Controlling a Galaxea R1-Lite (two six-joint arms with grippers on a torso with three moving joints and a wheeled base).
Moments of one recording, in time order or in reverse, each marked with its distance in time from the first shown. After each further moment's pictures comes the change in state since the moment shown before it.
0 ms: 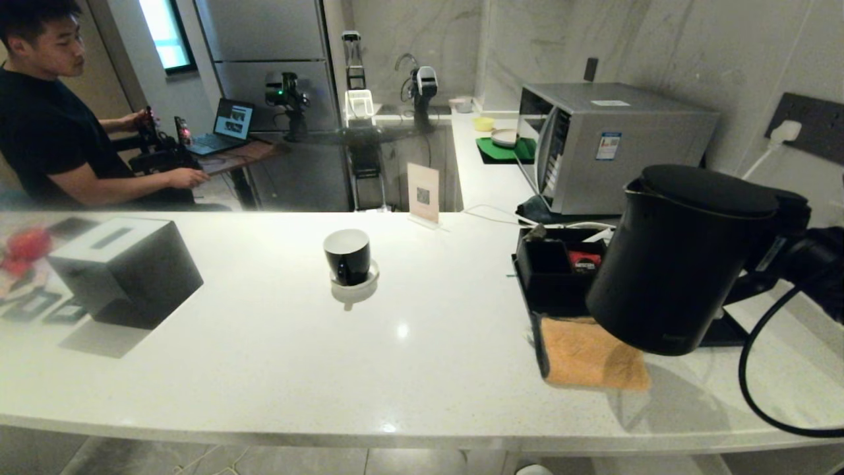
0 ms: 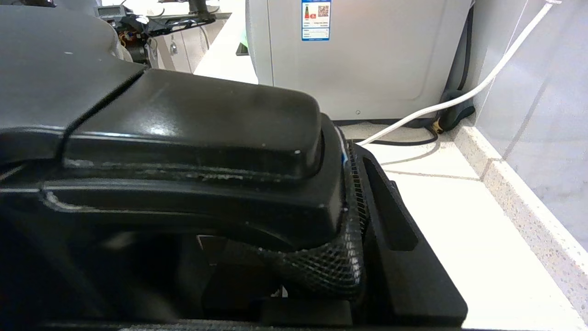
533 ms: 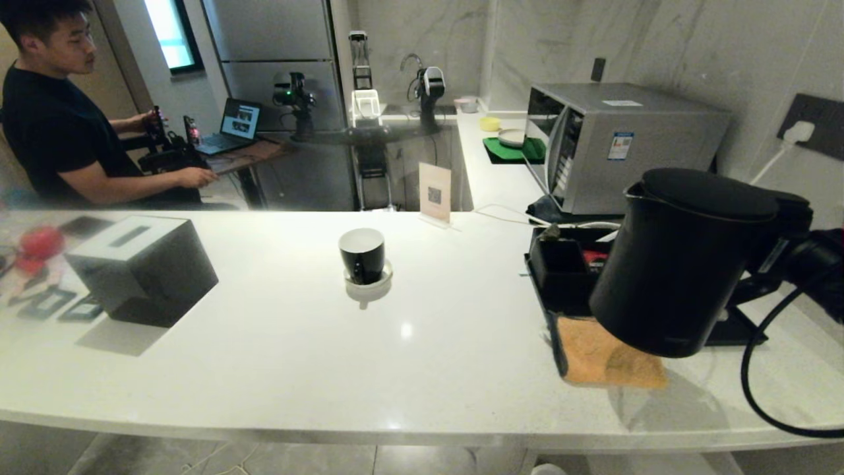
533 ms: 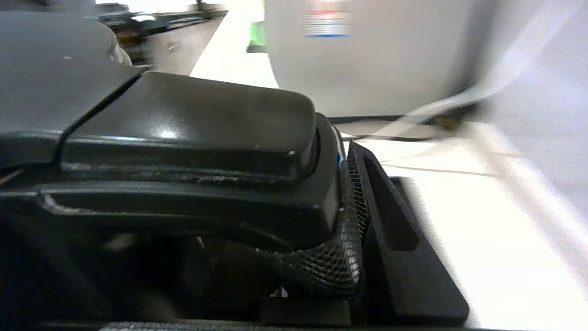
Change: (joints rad) left arm 0.000 0.000 0.000 0.000 0.000 -0.001; right arm 0.002 0.001 0.005 -0.001 0.002 -0.001
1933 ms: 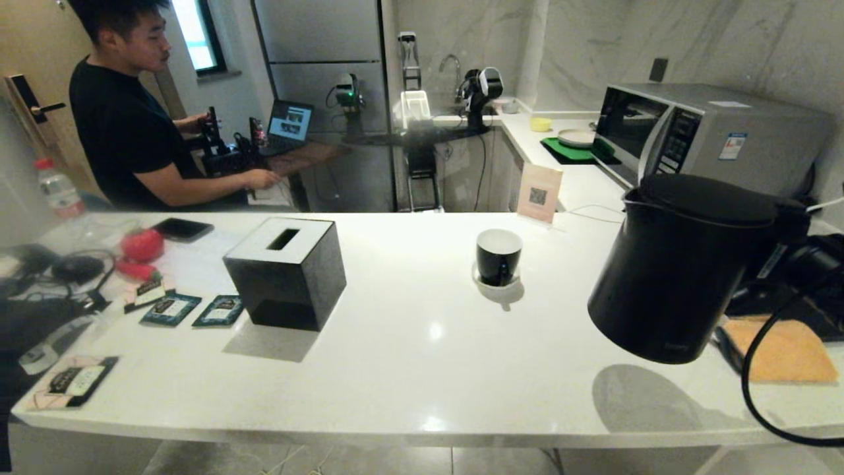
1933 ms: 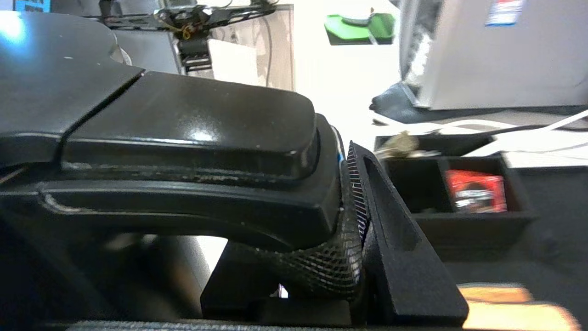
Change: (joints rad) left arm 0.000 0.000 0.000 0.000 0.000 0.001; right arm -0.002 -0.008 0.021 -0.002 -0.002 -0.003
